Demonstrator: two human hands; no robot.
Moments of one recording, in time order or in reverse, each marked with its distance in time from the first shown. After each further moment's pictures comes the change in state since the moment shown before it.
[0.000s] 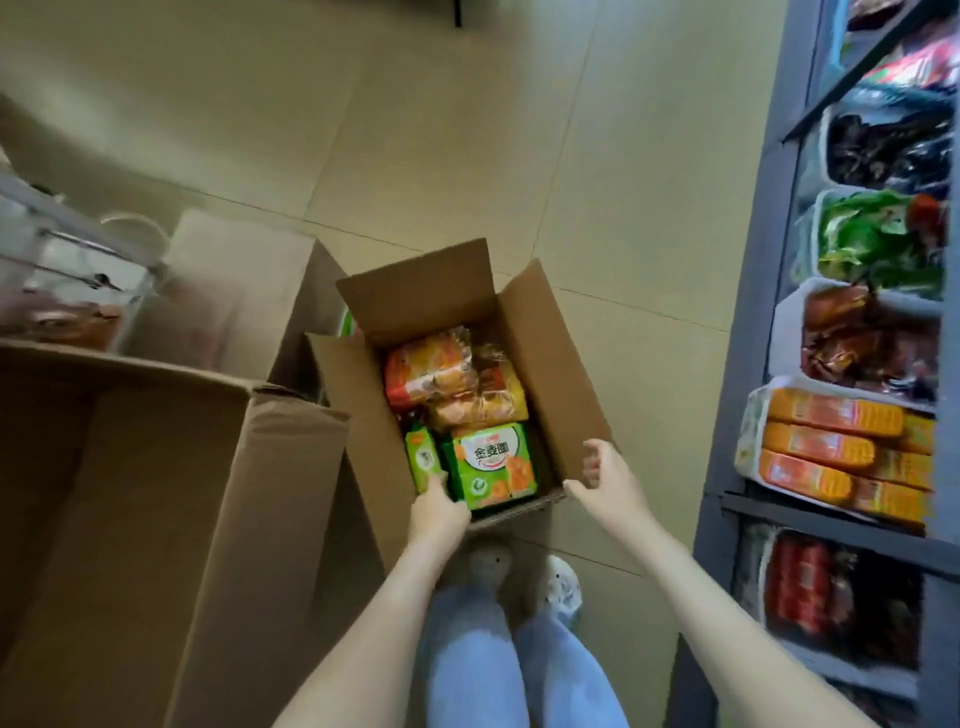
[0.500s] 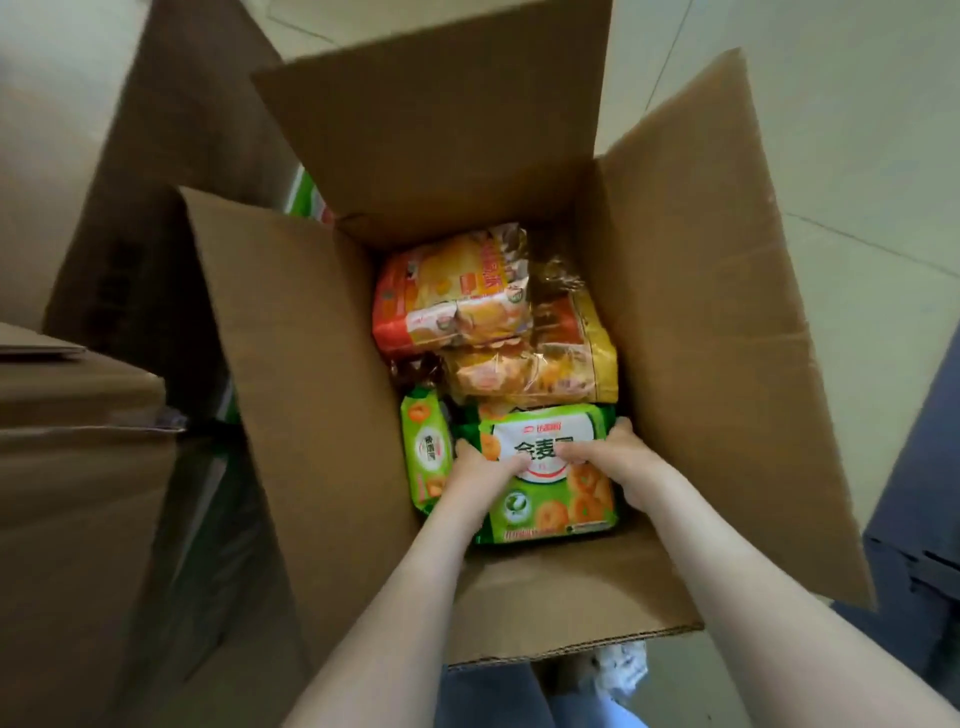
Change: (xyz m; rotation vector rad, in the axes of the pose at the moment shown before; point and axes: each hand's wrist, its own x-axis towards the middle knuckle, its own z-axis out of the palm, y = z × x) left_hand 0.265 -0.052 0.114 -0.424 -0.134 -0.214; right_hand 0.267 0.075 0.167 0.258 -0.254 0.426
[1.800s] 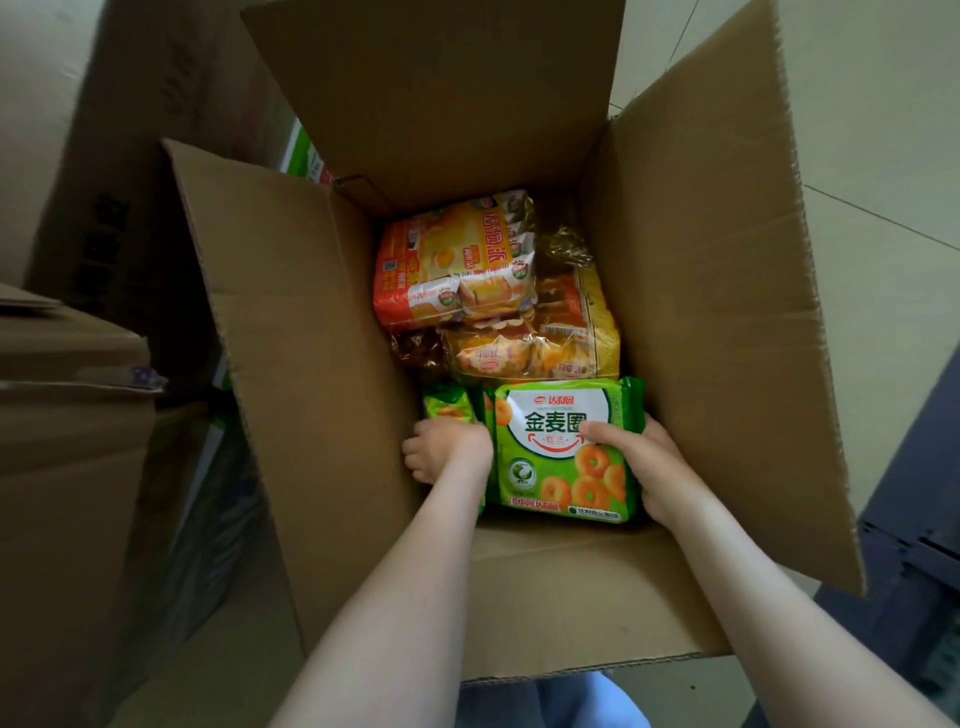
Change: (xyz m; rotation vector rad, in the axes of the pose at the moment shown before) left_hand 0.001 0.021 0.002 0.152 0.489 -0.330; right_hand -0.027 0.020 -0.018 0.392 -0.116 -0.138
